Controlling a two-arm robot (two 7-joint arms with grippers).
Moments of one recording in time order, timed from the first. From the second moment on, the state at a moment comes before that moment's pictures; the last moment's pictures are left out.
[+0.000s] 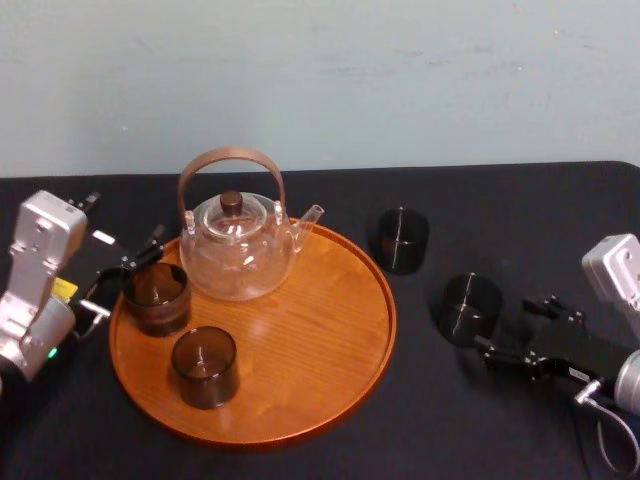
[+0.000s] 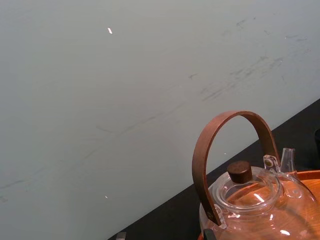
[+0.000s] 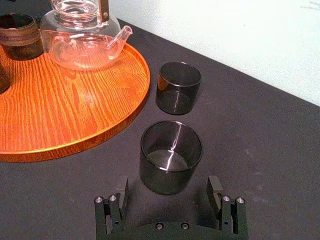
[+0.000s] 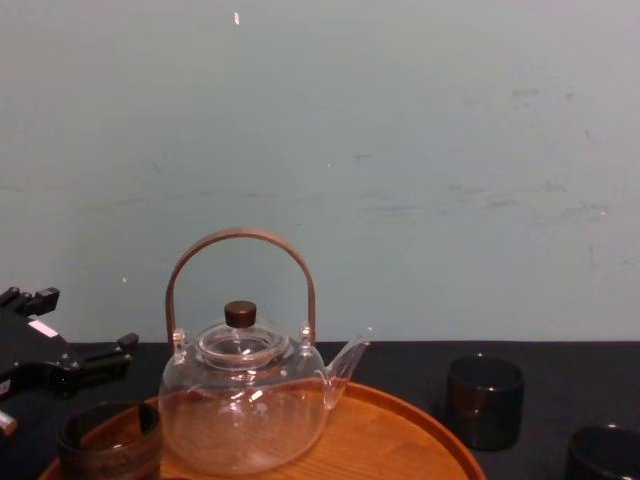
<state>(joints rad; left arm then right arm) -0.20 0.60 0.45 -1.41 -0.25 -0.12 0.03 -0.07 0.70 -0.27 -1.70 0.38 0.23 0.33</state>
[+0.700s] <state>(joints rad) -0.20 0.60 0.45 -1.41 -0.25 -0.12 0.03 0.04 0.62 -0.29 -1.61 0.33 0.29 0.37</state>
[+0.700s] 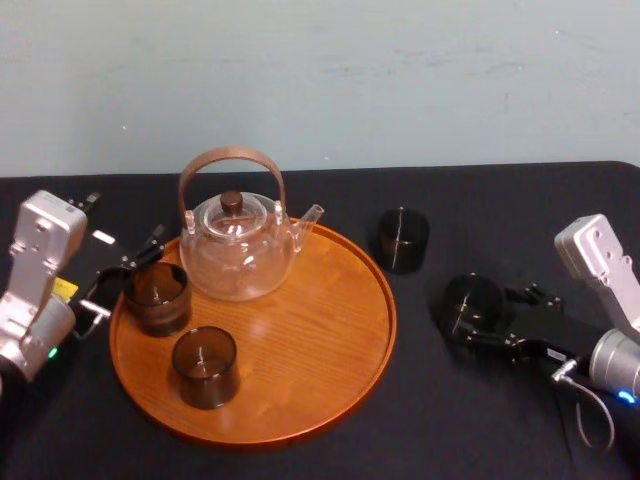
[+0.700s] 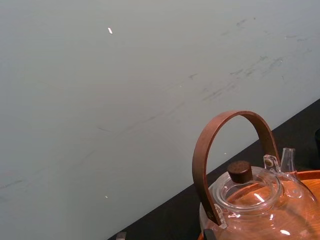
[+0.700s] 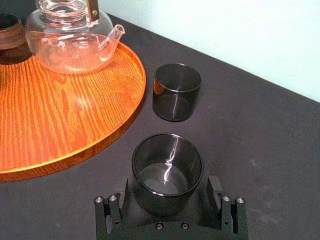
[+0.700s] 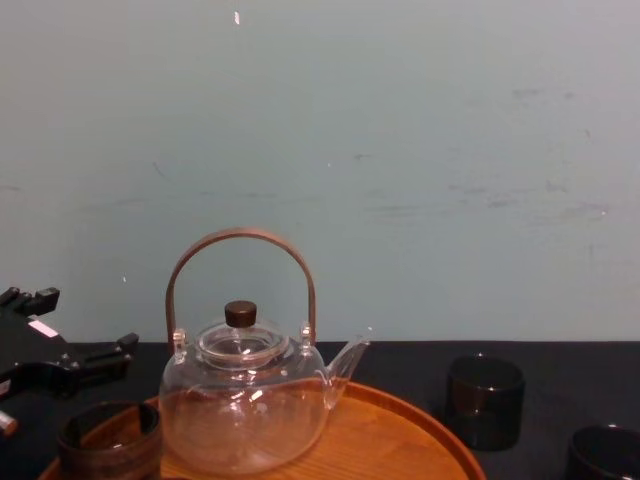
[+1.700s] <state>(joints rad) -0.20 0.60 0.45 -1.41 -0.25 -0.12 0.03 0.12 0.56 -0.31 -1.54 0.29 0.30 0.40</state>
